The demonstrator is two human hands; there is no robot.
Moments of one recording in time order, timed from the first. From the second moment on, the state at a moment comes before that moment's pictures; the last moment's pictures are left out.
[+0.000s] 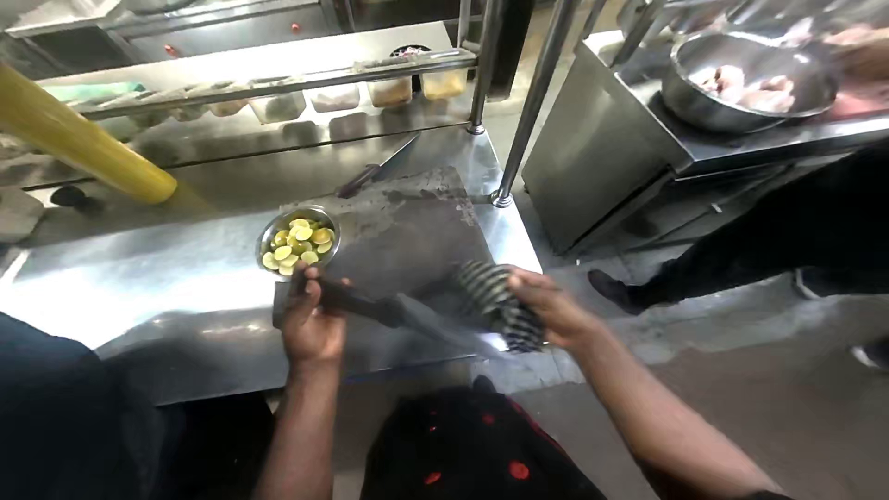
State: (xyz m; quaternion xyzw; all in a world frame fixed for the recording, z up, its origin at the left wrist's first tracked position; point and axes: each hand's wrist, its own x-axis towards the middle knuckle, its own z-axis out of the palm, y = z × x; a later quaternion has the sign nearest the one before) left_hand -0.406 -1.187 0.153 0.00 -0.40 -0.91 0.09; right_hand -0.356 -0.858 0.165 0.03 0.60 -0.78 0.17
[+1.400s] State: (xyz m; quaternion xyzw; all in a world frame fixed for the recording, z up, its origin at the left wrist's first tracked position) left_hand -0.384 -1.279 0.183 0.12 -0.74 -0.66 0.07; right_hand -0.435 -0.891 0.125 -0.05 0.94 -0.33 -0.11
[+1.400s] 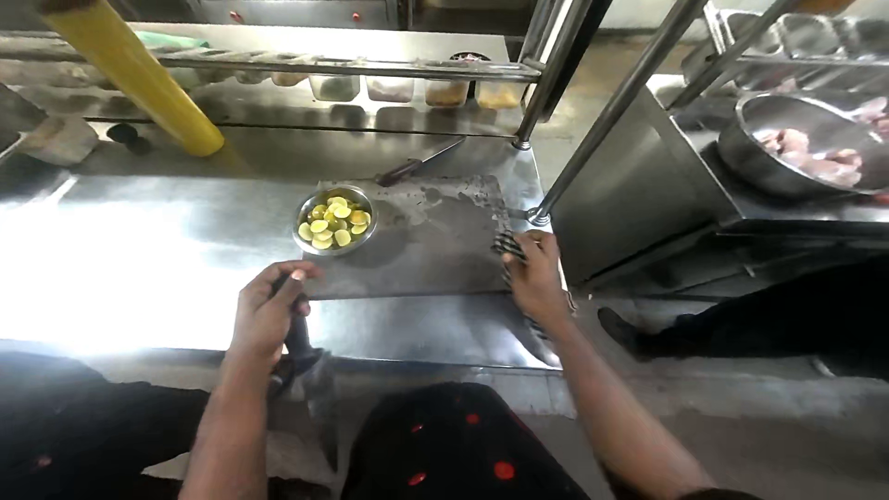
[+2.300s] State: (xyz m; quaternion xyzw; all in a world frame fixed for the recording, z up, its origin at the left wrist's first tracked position) left_hand -0.353 -1.280 0.274 0.01 -0.62 -0.68 0.39; right_hand -0.565 -0.935 0.108 0.01 0.93 -0.37 0.01
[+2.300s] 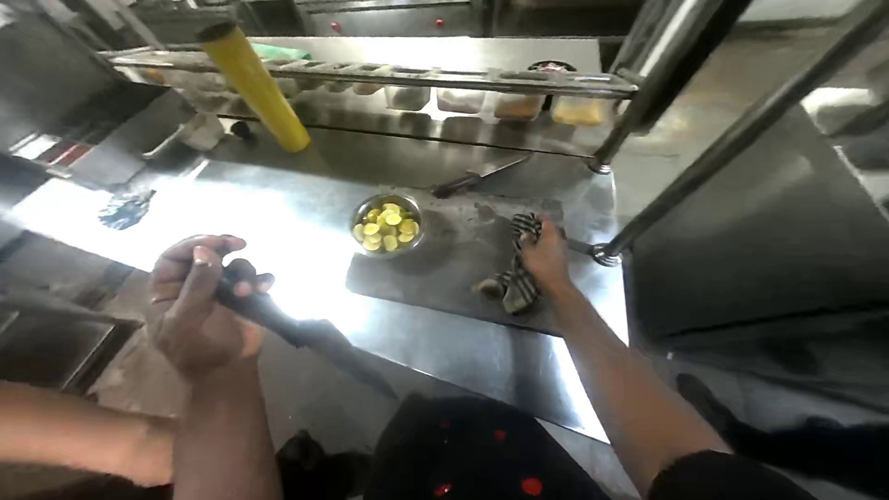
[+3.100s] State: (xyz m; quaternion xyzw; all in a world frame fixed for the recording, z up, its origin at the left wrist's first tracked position) left_hand -0.462 -1.486 0.230 0.09 -0.38 -0.85 0.36; right_hand -0.516 -1.035 0.138 -0.02 0.95 -0.30 -0.03
